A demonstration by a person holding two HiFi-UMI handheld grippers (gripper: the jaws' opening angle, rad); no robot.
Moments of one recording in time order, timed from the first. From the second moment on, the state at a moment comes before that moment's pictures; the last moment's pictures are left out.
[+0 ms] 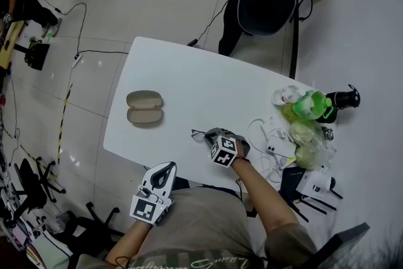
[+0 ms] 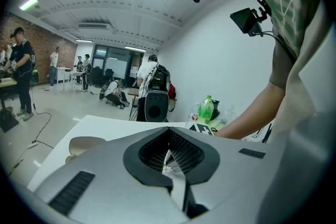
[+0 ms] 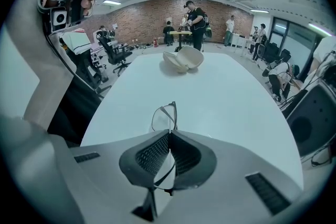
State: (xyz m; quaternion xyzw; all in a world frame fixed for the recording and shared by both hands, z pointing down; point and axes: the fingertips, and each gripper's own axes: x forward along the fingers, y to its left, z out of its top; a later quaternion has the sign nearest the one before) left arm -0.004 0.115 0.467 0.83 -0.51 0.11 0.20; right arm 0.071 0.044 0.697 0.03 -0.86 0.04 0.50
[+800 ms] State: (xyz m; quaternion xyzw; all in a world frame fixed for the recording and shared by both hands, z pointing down) left arm -0.006 0.110 0.464 0.83 -0.50 0.10 0.21; right arm 0.092 0.039 0.697 0.06 -0.86 0.08 0.50
